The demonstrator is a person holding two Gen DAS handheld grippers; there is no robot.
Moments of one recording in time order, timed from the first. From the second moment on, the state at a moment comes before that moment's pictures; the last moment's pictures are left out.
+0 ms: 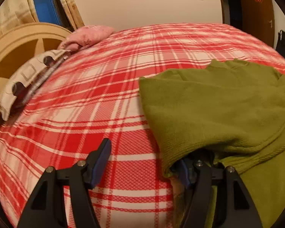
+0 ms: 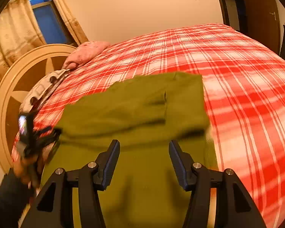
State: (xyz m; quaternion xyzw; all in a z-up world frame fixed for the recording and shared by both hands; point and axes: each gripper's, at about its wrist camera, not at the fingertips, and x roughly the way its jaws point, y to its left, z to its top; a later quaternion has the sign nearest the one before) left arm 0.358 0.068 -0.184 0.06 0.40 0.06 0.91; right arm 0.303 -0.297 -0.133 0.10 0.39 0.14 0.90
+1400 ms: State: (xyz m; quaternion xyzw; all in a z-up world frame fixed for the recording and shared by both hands) left arm 0.341 0.061 -0.152 0.05 0.35 0.08 0.93; right arm 0.367 -0.260 -0.130 0.02 0.40 0.10 0.91
